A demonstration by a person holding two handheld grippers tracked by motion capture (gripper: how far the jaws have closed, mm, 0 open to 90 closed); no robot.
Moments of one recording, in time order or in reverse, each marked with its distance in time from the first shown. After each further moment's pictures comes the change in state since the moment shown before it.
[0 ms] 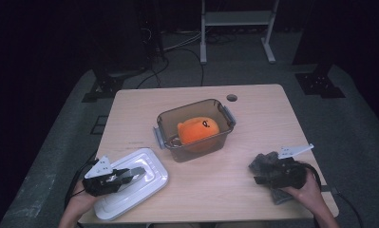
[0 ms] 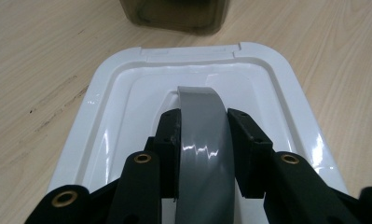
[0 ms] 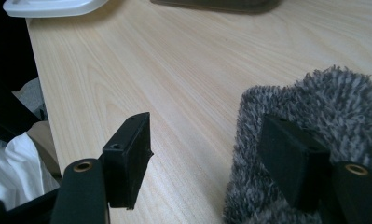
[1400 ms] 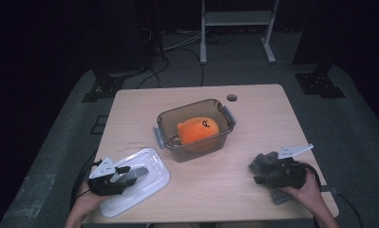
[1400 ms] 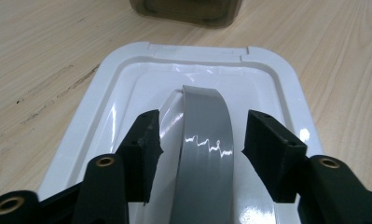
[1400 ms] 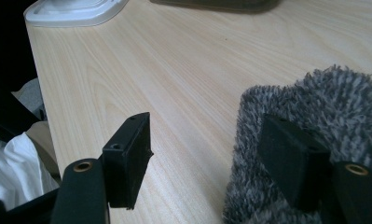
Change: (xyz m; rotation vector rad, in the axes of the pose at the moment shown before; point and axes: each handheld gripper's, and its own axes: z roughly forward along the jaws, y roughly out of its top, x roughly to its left) left arm 0.007 -0.018 0.023 -0.032 0.008 -0.031; right arm 0.000 0.000 0.001 0.001 0.000 0.004
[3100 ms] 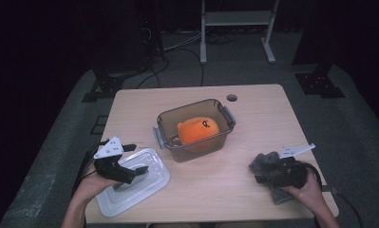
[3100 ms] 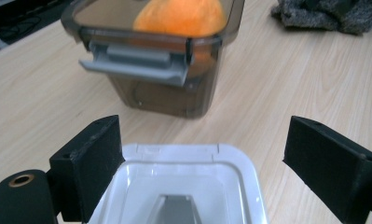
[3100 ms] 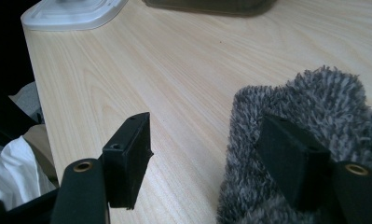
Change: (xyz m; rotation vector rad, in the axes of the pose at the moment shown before) left arm -0.012 0.087 -0.013 -0.067 -0.040 0.044; right arm -0.002 0.000 -0.003 -0.012 -0.011 0.006
